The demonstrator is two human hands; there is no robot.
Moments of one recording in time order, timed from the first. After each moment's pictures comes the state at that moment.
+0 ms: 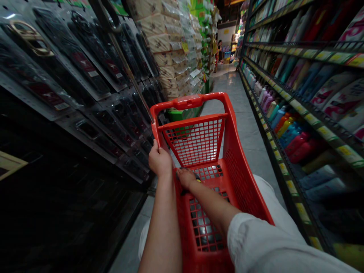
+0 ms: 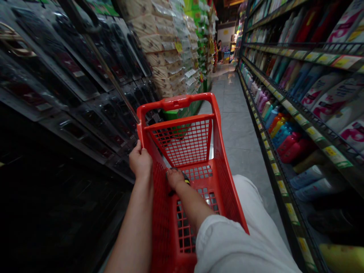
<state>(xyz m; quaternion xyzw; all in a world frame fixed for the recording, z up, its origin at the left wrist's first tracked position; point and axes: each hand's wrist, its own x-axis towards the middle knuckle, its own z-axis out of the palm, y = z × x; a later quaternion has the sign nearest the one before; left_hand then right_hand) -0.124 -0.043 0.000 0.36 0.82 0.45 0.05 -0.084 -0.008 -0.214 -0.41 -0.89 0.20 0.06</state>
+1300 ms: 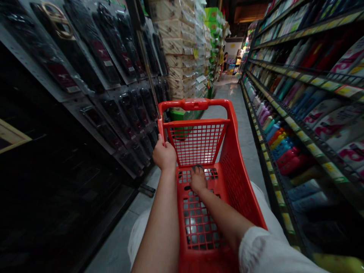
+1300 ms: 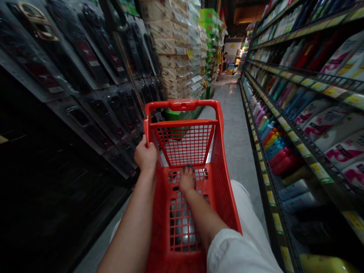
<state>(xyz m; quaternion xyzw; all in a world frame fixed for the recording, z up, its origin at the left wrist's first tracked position) -0.120 -0.045 0.001 0.37 0.83 0.42 0.03 -0.023 -0.035 -0.221 -0.60 -0.78 0.15 0.09</state>
